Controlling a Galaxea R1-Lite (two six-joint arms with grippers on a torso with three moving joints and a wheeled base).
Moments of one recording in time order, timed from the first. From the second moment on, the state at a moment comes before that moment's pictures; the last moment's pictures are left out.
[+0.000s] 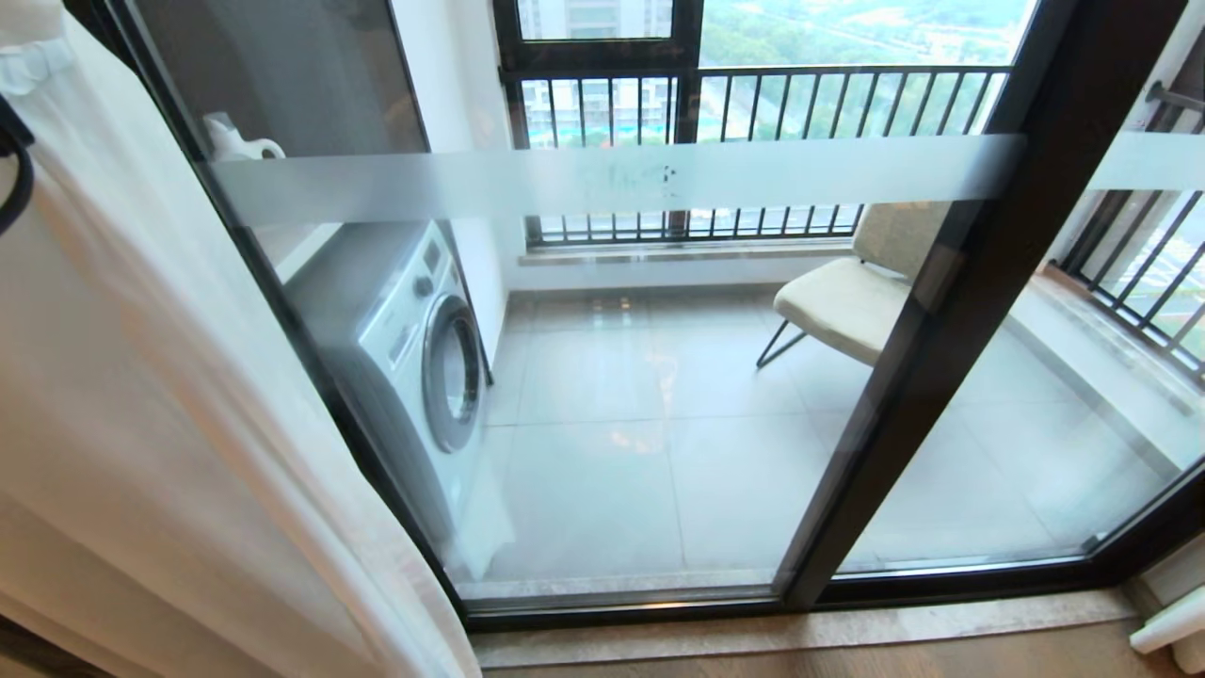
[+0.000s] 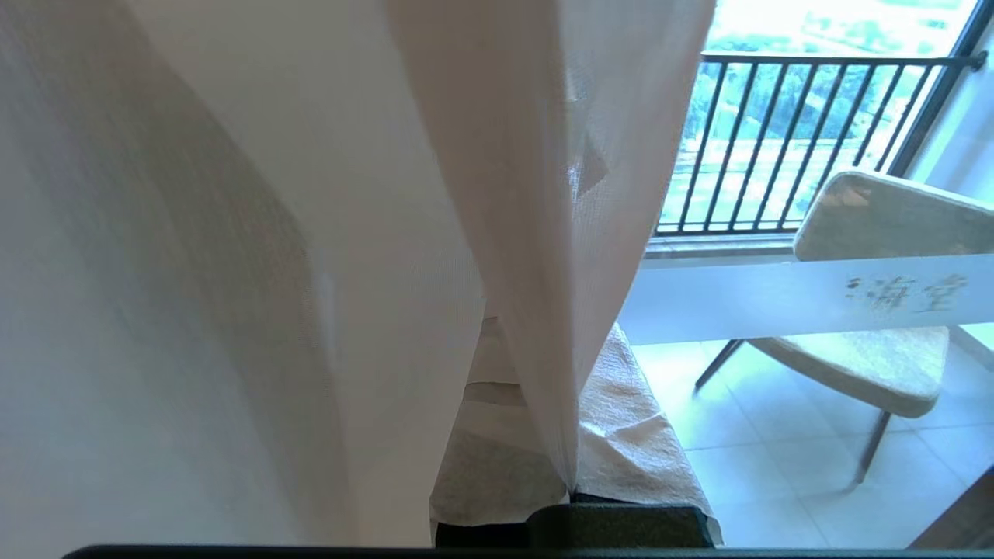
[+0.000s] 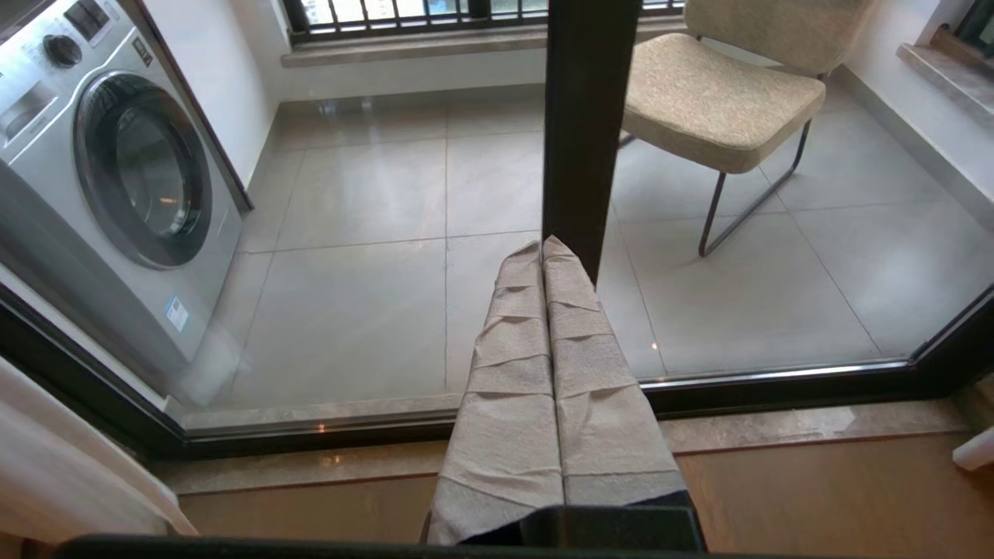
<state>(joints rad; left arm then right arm) 0.16 1.25 -1.05 -0.44 -0.26 -0.12 0.01 0.00 0.00 0.00 -0.04 0.04</state>
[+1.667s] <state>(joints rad) 0.03 1.28 -1.07 -0.45 -0.25 -0.12 0.01 0.00 0.00 0.00 -0.04 0.04</state>
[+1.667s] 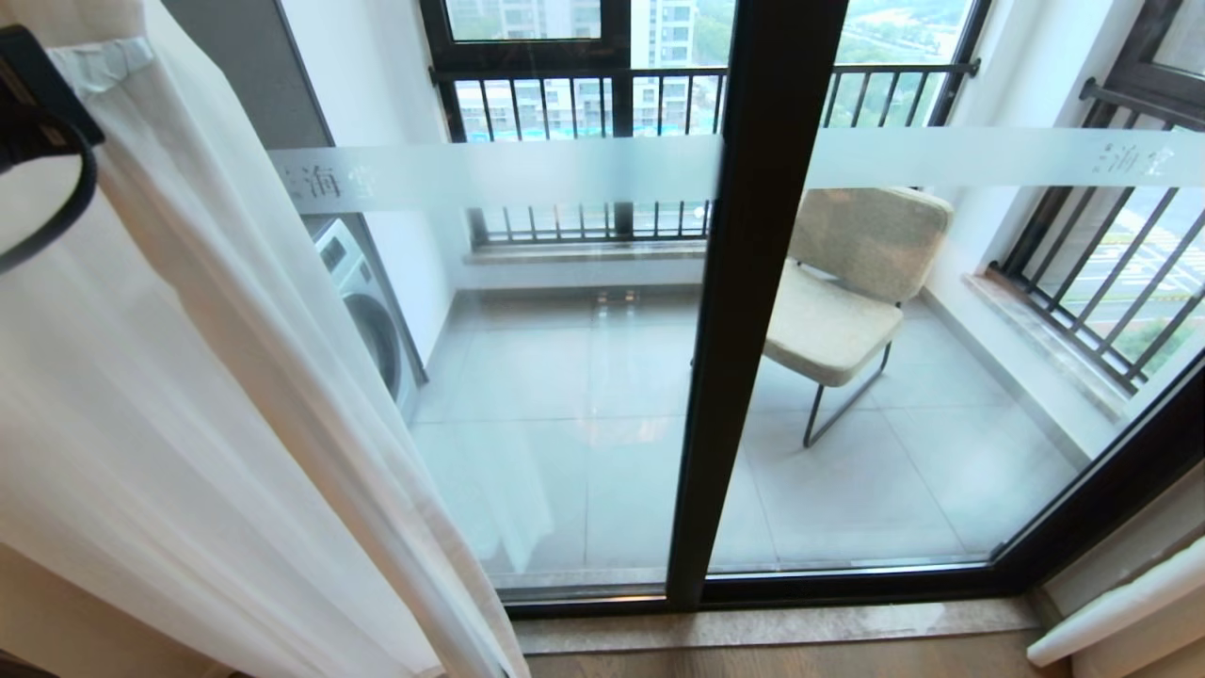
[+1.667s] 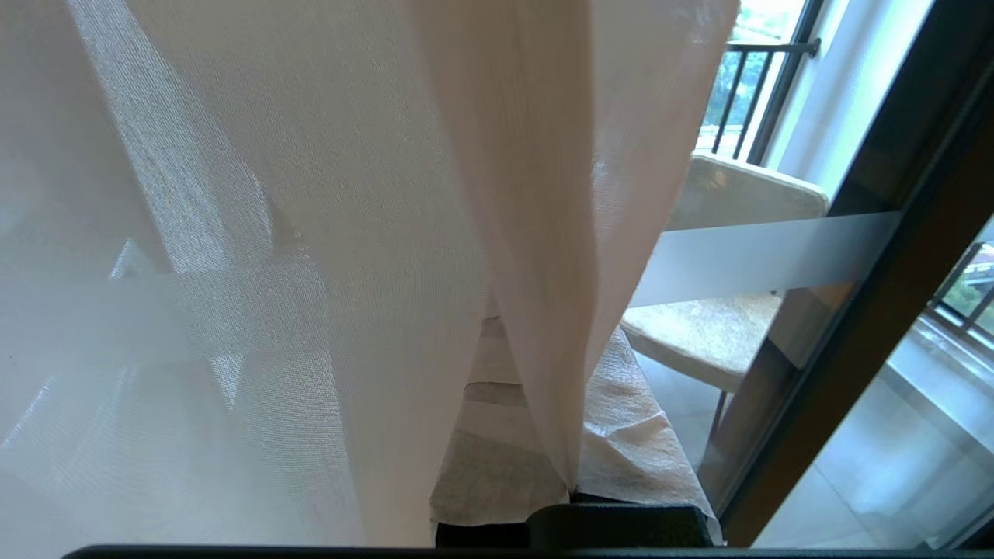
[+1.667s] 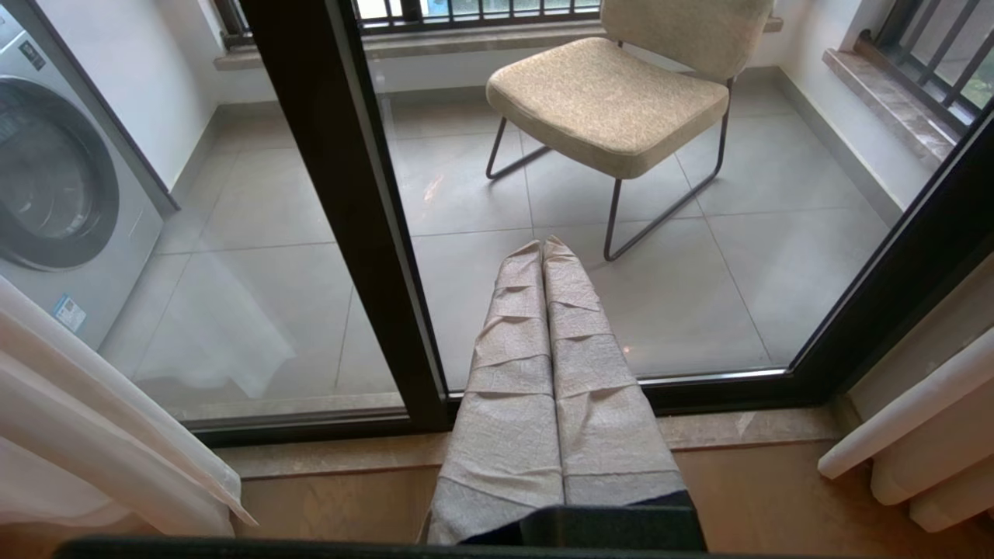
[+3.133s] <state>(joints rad) 0.02 1.33 -1.10 -0.45 -0.25 -0.12 0.01 0.00 0.00 0.00 -0.04 0.04</state>
